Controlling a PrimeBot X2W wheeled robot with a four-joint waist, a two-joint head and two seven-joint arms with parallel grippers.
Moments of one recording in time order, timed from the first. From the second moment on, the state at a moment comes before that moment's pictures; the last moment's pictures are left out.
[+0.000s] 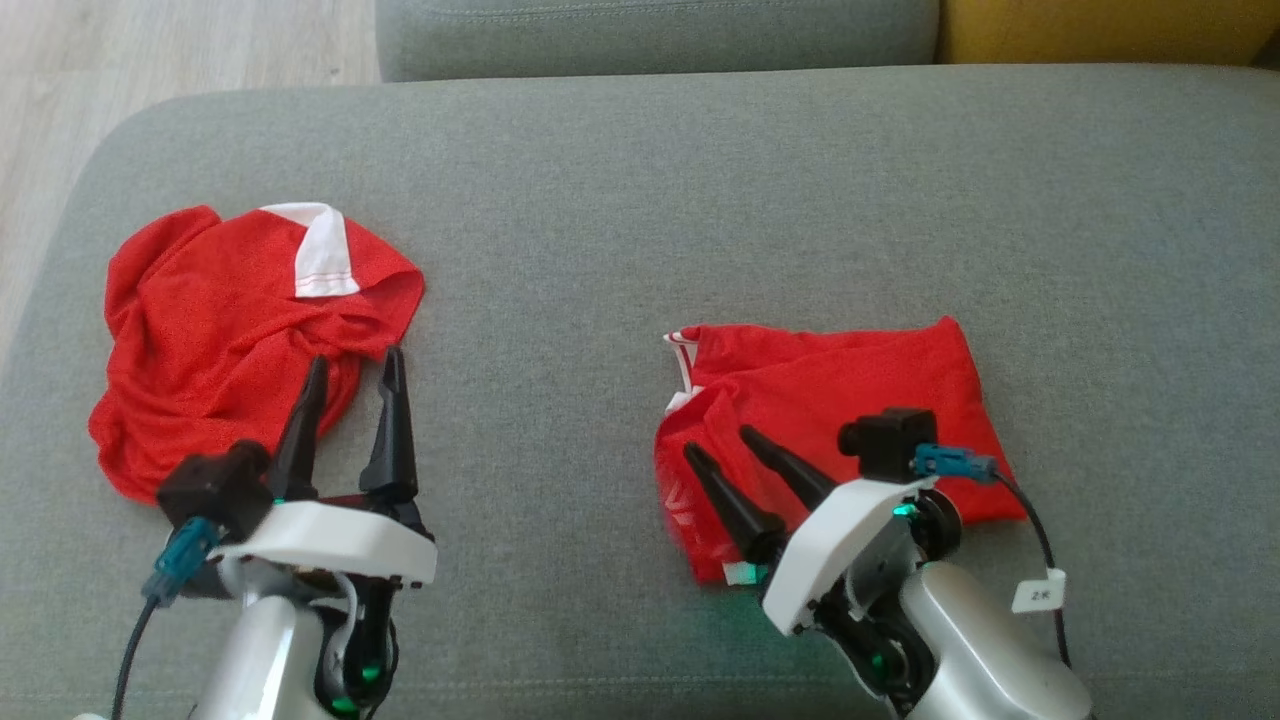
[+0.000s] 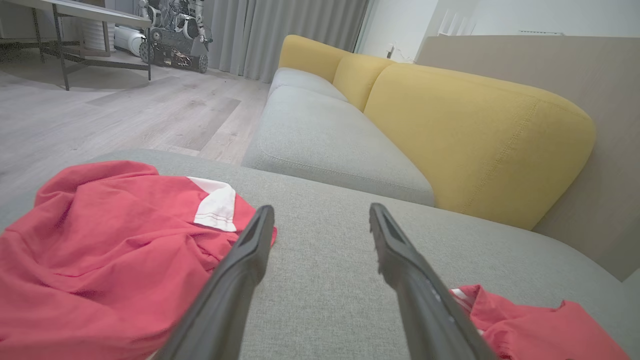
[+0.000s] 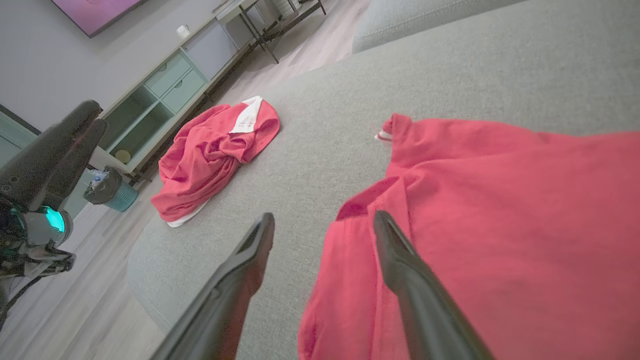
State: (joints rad) left arm -0.12 0.09 -0.20 0.20 -0.40 0.03 -0.25; right arm -0.27 -0.06 0.54 0.41 0.62 0.13 0.13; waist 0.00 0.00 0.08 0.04
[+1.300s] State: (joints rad) left arm -0.11 0.05 -0.18 0.14 -0.31 -0.02 -0.25; right arm -0.15 -0.10 -0.07 0.19 0.03 0.13 -0.16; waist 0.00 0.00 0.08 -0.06
